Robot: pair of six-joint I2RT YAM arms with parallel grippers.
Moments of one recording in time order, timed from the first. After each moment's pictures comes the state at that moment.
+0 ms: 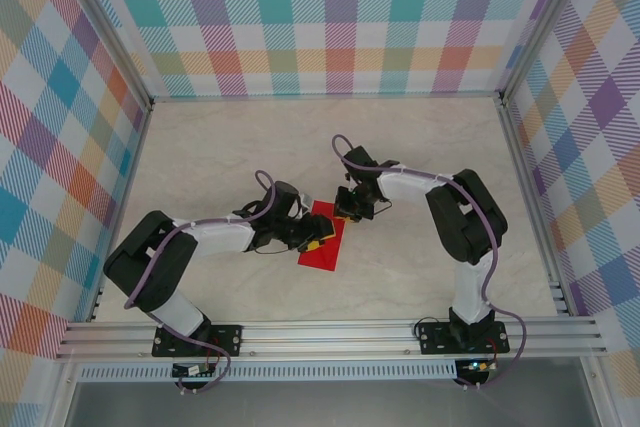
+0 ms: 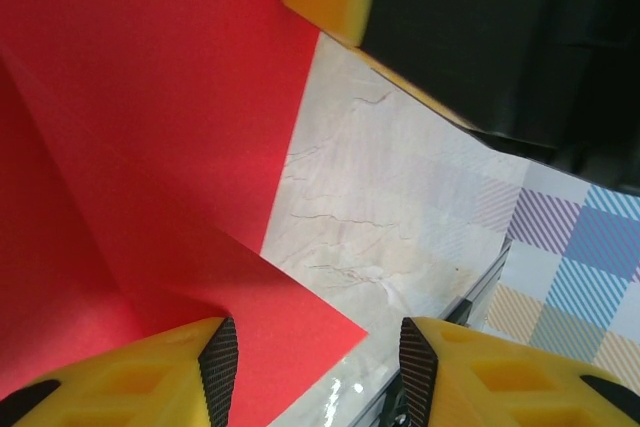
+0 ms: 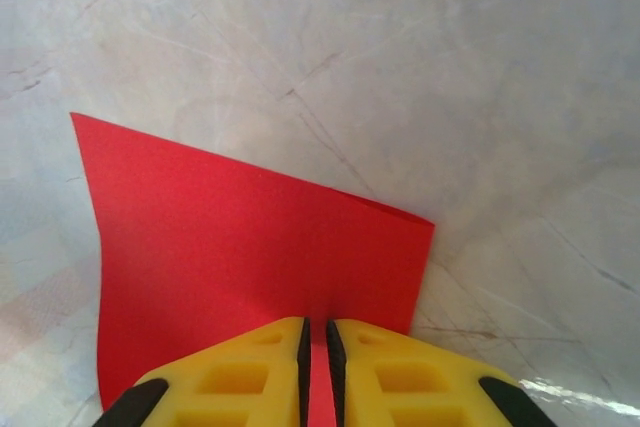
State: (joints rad) left arm -0.66 1.60 0.70 0.08 0.55 -1.07; right arm 0.60 1.95 1.21 -0.50 -0.35 0.75
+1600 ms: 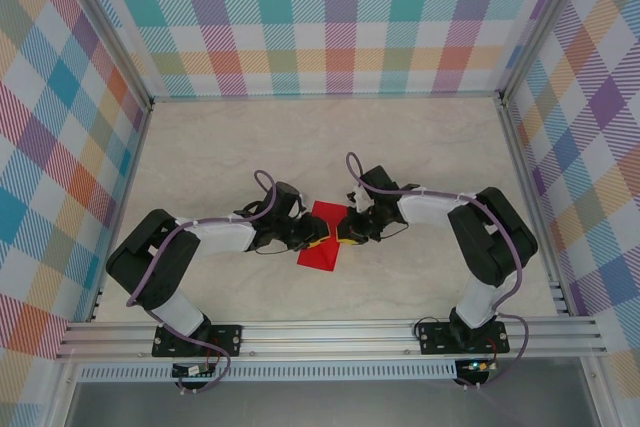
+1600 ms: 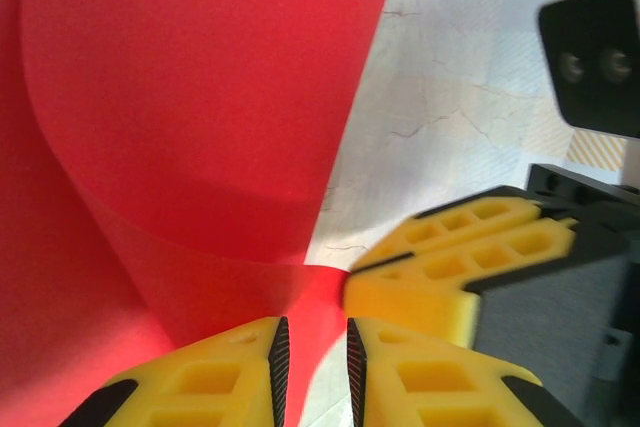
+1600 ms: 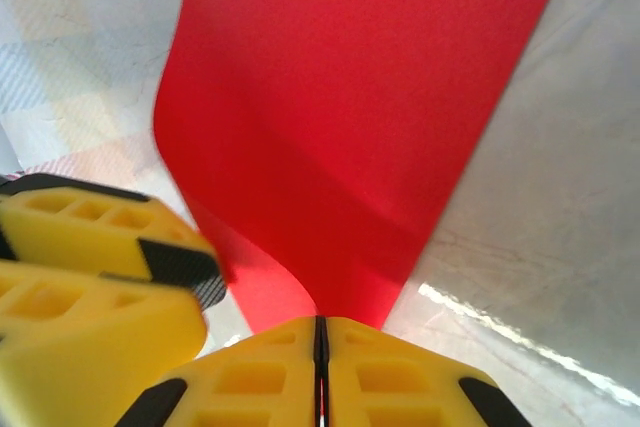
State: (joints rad) left arm -0.66 1.61 0.70 0.08 0.50 -1.07; right arm 0.59 1.75 0.91 -0.34 -0.67 0.67
